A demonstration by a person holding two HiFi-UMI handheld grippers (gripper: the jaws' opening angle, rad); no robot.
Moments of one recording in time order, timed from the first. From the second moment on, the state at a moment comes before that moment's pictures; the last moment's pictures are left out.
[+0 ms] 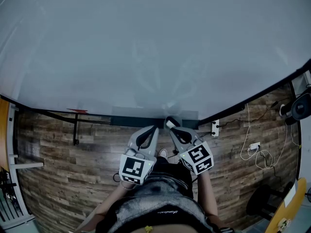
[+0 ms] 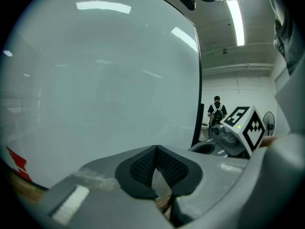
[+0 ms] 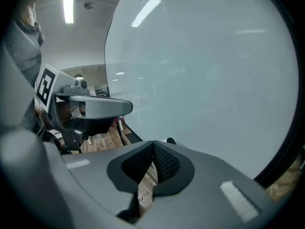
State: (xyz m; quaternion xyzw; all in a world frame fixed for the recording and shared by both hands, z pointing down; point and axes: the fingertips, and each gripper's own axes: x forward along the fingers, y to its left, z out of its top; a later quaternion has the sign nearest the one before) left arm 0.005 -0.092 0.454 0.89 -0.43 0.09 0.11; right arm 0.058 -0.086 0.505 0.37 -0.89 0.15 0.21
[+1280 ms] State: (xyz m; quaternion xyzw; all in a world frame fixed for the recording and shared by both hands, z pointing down) left arm 0.012 -0.092 0.390 0.90 -0.43 0.03 0.07; right arm 0.036 -0.085 0.374 0.40 -0.92 0.01 0.04
